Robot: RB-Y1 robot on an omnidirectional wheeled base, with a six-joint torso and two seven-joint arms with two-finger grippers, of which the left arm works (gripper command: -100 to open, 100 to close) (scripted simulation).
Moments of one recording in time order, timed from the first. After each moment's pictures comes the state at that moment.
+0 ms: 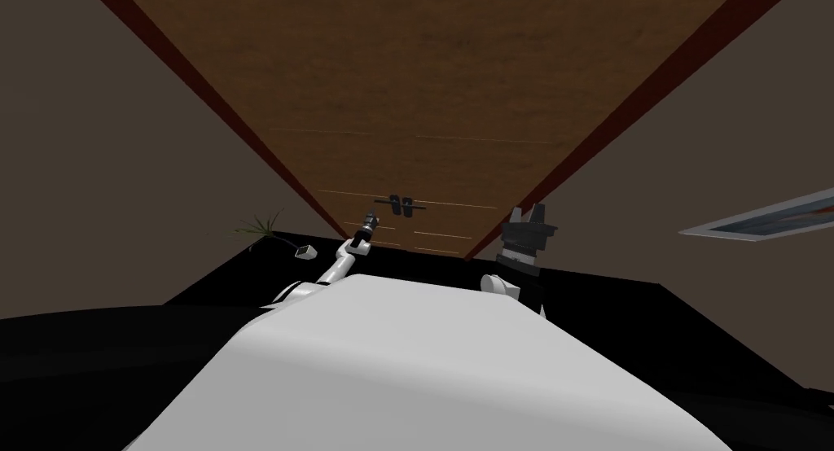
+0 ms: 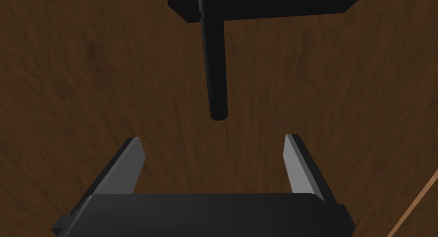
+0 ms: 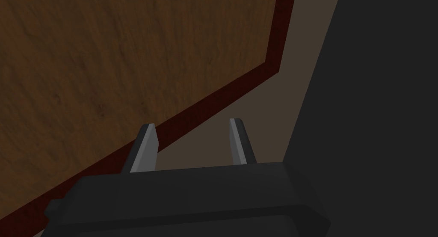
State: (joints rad) arm -0.14 0.35 0.00 -1.02 0.04 -0.39 0.30
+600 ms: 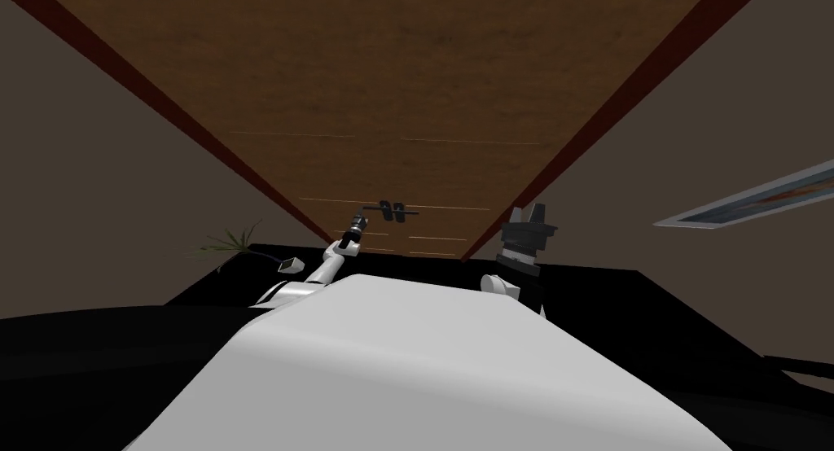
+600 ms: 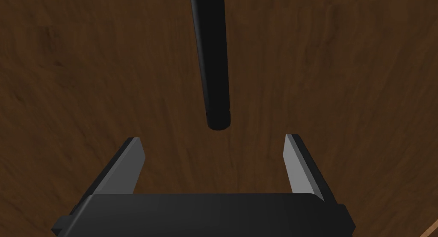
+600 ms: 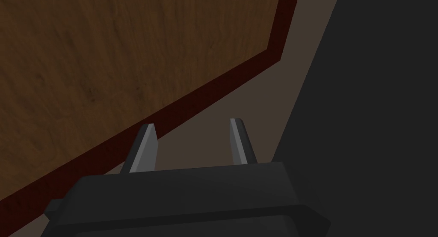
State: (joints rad) arm -0.14 0.44 0.06 -0.92 0.08 -0.43 0.34
